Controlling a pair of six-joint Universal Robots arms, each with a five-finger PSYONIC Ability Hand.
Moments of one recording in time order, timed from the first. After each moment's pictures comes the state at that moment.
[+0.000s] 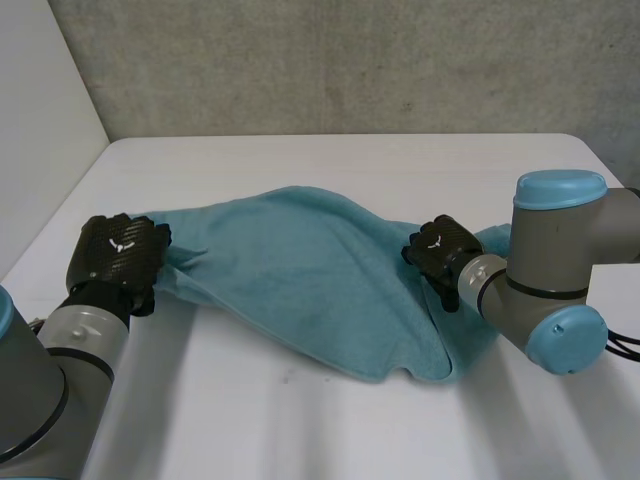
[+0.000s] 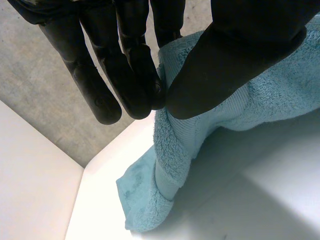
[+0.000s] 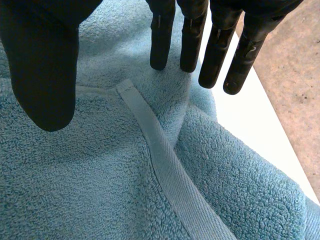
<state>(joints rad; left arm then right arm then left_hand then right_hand) 4.30 -1.63 -1.98 3.49 -1.75 3.57 1.98 -0.88 1.27 0.07 1.41 2.31 1.19 1.22 1.22 1.22 1.03 0.40 0.46 0.46 0.45 0.27</state>
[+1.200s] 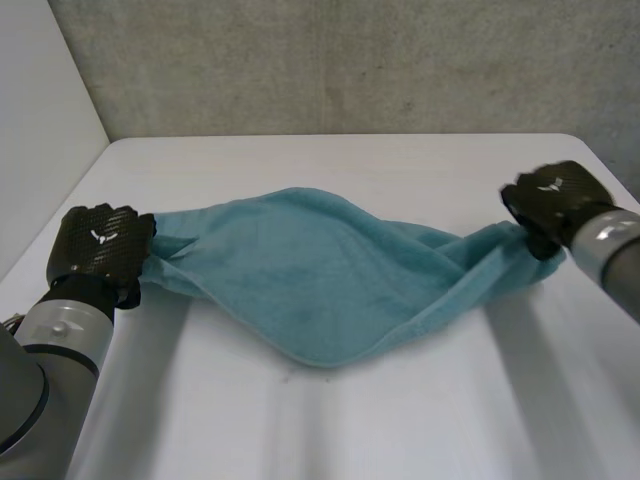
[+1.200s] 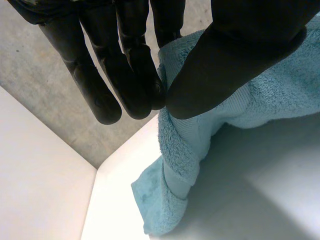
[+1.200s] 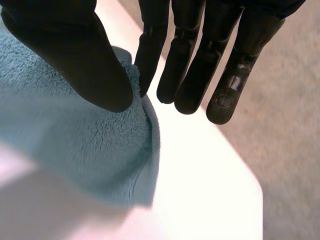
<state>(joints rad) 4.33 -1.57 -1.99 3.47 -1.75 3.57 1.77 -1.33 1.53 0.10 1.41 2.50 1.19 1.22 1.22 1.22 1.03 0.97 1.18 1.18 1.19 0.97</state>
